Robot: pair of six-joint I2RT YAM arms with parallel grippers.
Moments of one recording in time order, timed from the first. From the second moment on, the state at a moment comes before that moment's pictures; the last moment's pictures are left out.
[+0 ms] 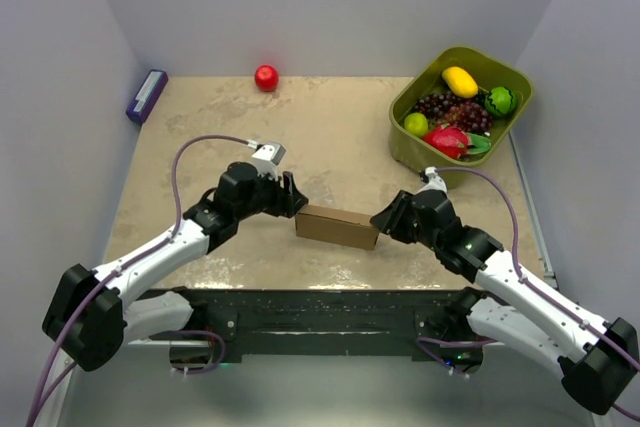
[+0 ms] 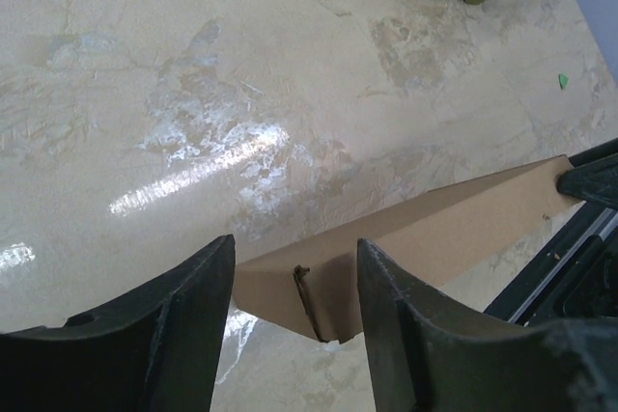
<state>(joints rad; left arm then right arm) -0.60 1.13 0.62 0.03 0.16 -0.41 0.67 0.82 0.58 -0.41 0.13 0.93</state>
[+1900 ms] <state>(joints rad) -0.59 1.01 0.42 0.23 0.20 -0.57 0.67 0.82 0.57 -0.40 0.14 0.93</state>
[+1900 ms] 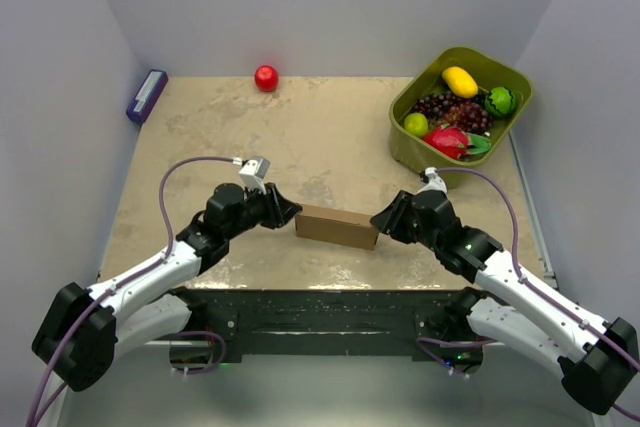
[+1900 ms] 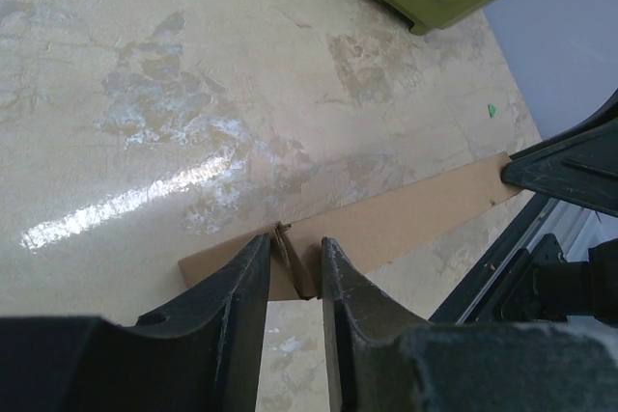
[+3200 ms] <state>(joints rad) -0.57 1.36 0.62 0.38 0.18 -0.49 0.65 1.01 0.64 -0.28 0.27 0.81</state>
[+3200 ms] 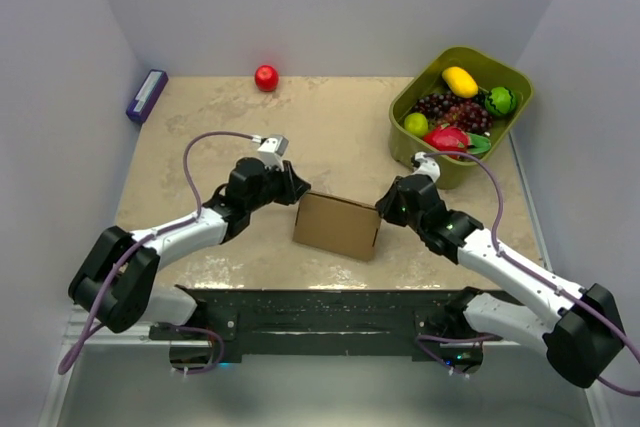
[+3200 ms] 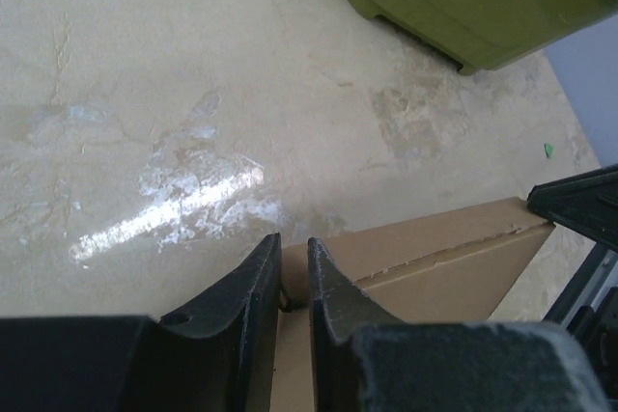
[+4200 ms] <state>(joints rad) -0.59 1.24 0.56 0.27 0.24 -0.43 0.67 0.98 0.62 -0.23 0.19 0.78</state>
